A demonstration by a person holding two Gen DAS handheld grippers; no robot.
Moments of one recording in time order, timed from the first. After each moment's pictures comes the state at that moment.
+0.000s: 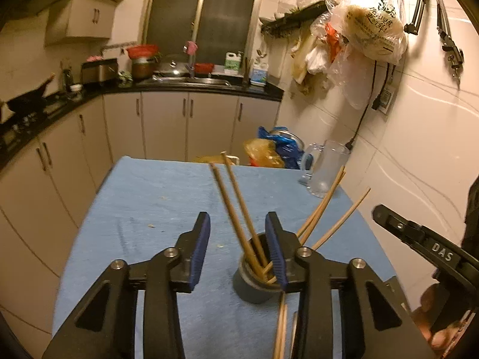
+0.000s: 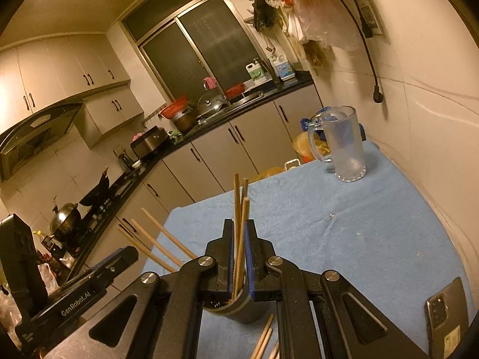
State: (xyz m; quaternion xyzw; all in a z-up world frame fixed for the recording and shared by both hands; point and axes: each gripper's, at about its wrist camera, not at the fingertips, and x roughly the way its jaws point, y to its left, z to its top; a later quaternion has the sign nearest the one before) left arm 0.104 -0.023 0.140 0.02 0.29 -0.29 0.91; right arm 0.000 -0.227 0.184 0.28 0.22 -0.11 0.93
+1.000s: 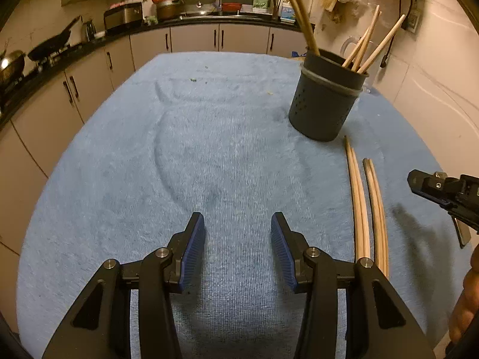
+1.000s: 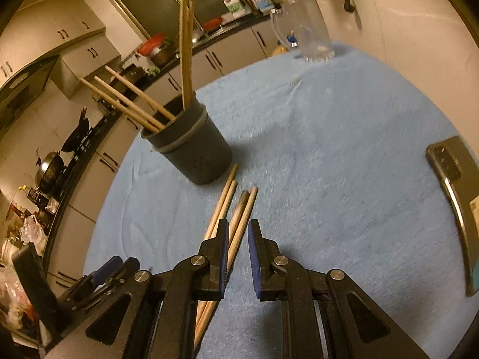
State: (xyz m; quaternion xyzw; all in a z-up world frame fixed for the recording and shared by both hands) left arm 0.034 0.048 -0.030 0.06 0.42 -0.23 0.88; right arm -0.058 -0.178 0.056 0.32 0.39 -0.10 0.86
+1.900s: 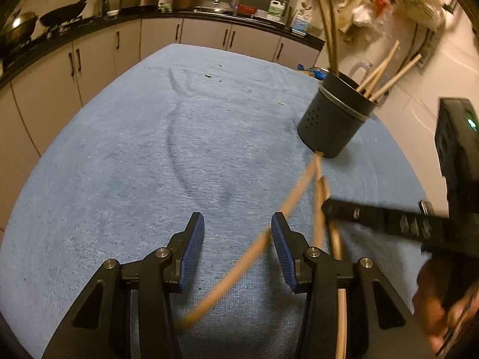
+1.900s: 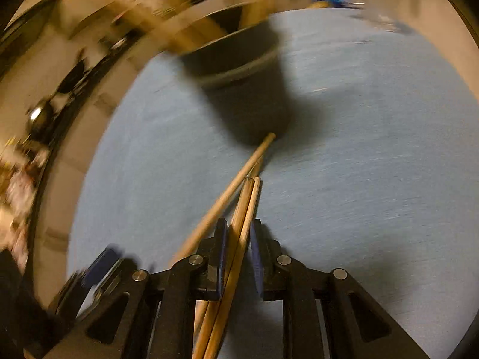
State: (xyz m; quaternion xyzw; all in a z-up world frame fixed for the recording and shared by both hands) left arm 0.044 0.072 -0.026 -0.02 0.43 -0.23 0.87; right arm 0.024 -0.110 0.033 0.24 0.50 0.00 0.83
